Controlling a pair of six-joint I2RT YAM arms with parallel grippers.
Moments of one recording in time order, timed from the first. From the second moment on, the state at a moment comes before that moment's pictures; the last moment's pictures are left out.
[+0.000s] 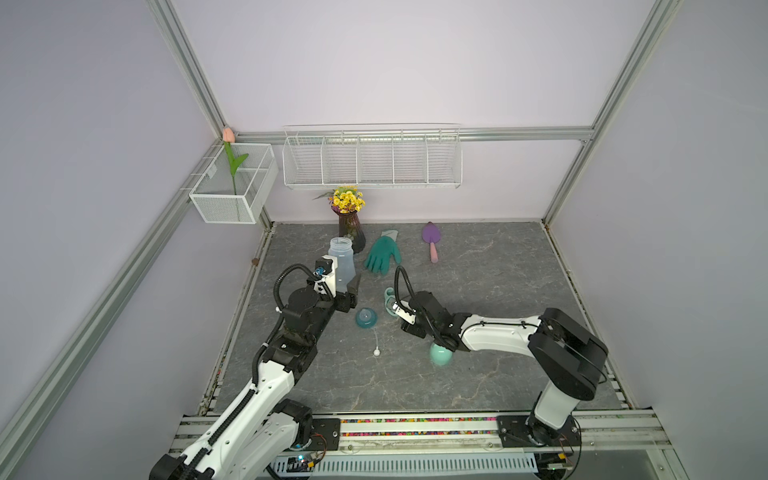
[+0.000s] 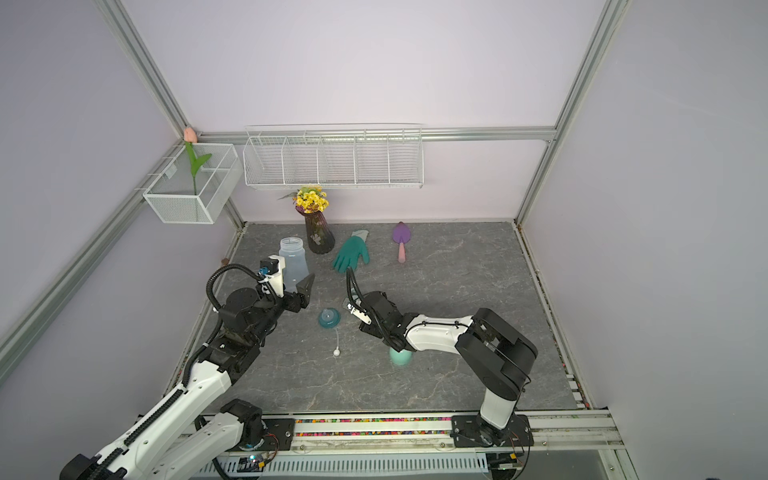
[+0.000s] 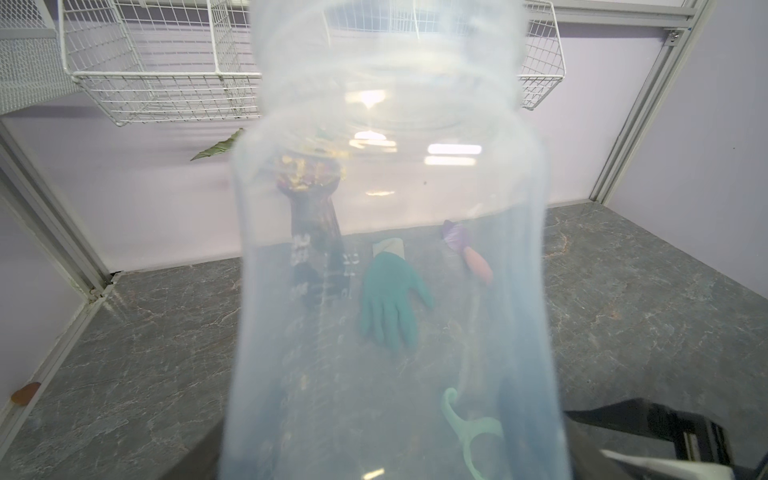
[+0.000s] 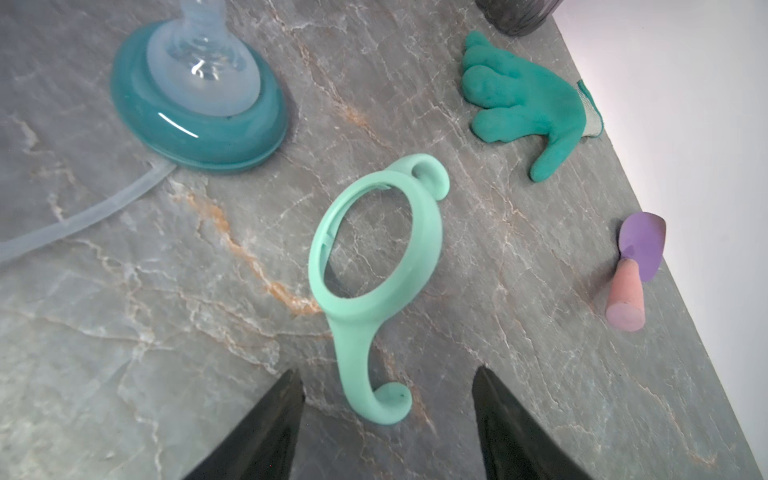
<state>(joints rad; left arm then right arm) -0.42 0.85 0.55 0.17 -0.04 -0.05 0.93 1.75 0.90 0.10 0.27 -0.42</state>
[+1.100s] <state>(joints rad) -0.42 0.79 0.52 0.19 -0.09 -0.05 0.97 1.90 0.92 0.21 0.45 -0.47</state>
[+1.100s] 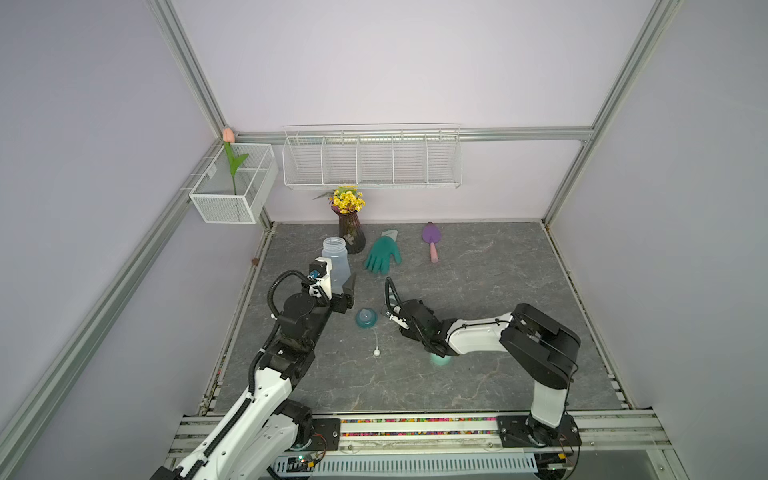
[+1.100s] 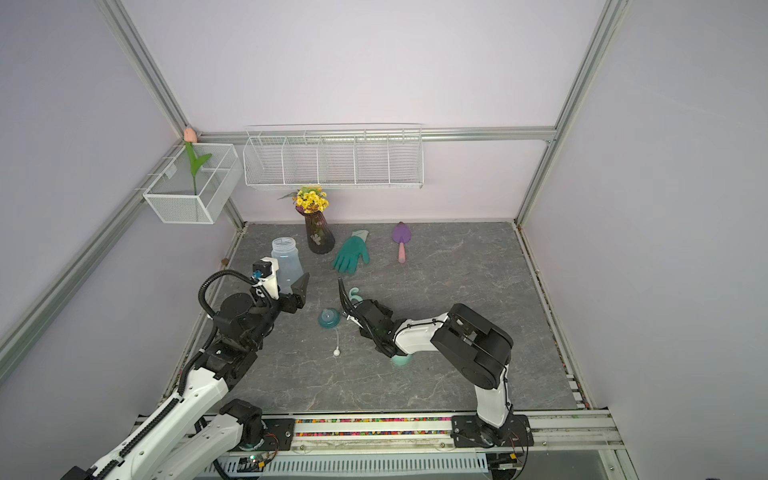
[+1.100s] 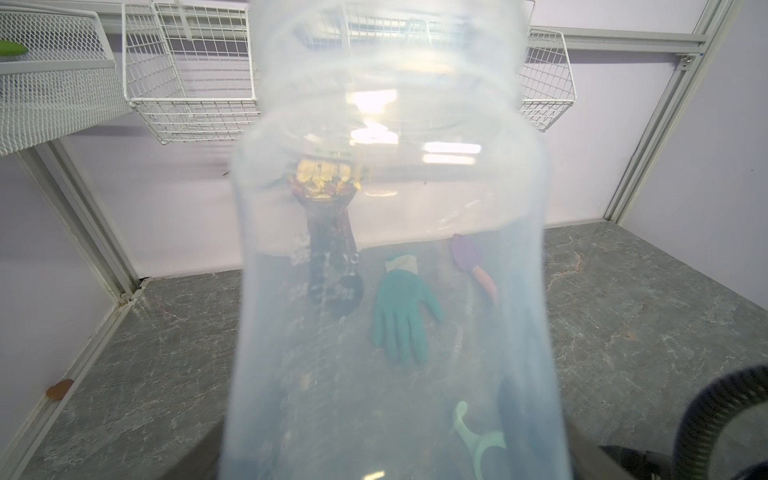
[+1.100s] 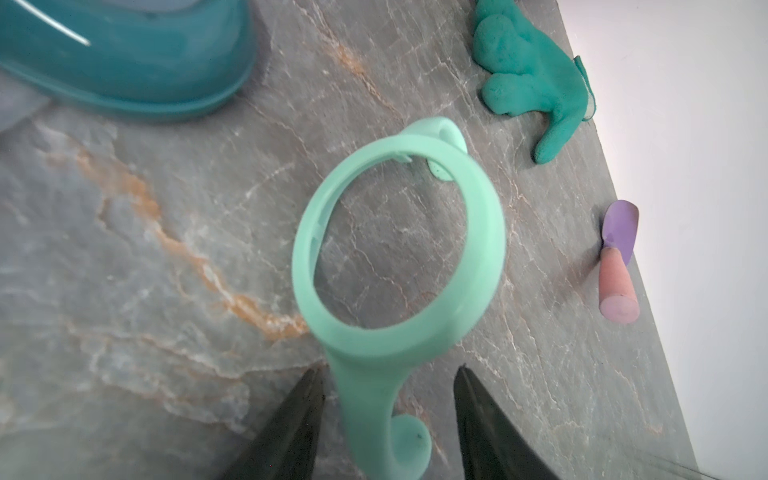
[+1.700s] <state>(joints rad) -0.42 0.78 0.52 0.19 -0.12 -0.05 1.01 1.96 0.92 0.30 0.54 -0.52</state>
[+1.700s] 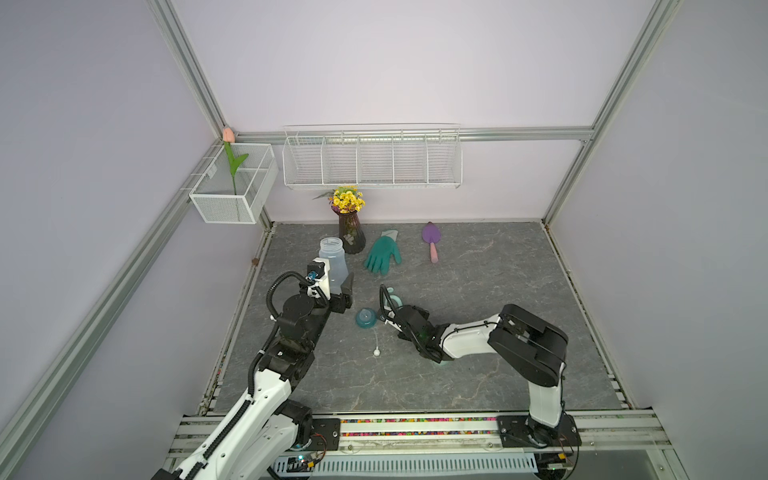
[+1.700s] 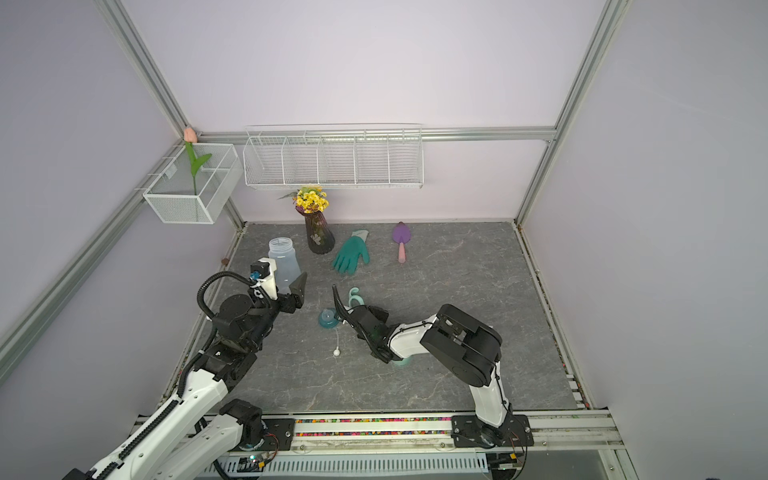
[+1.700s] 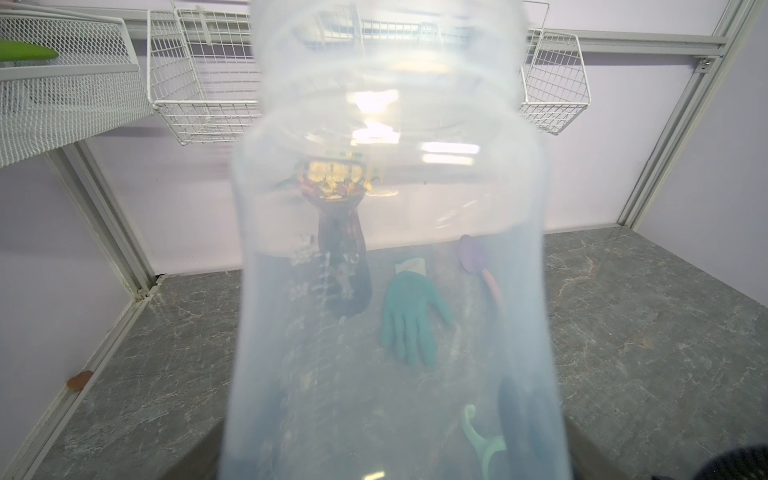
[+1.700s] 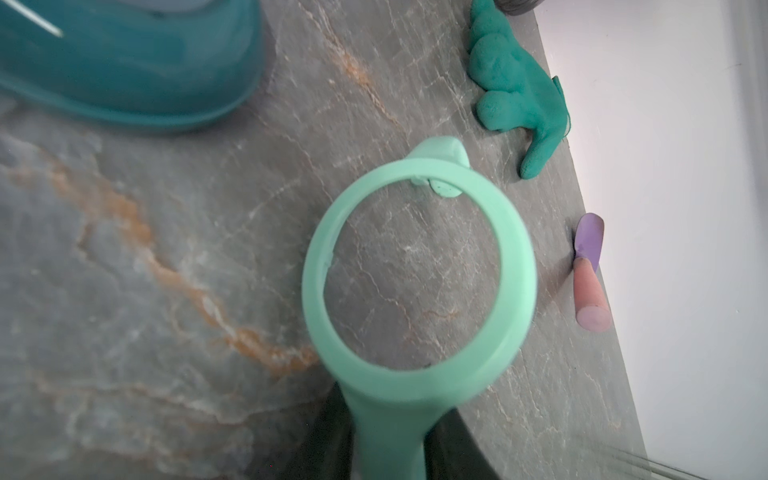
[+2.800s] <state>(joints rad) -0.42 0.89 0.50 0.28 0.26 0.07 0.64 1.44 1.25 -0.25 -0.61 -0.01</state>
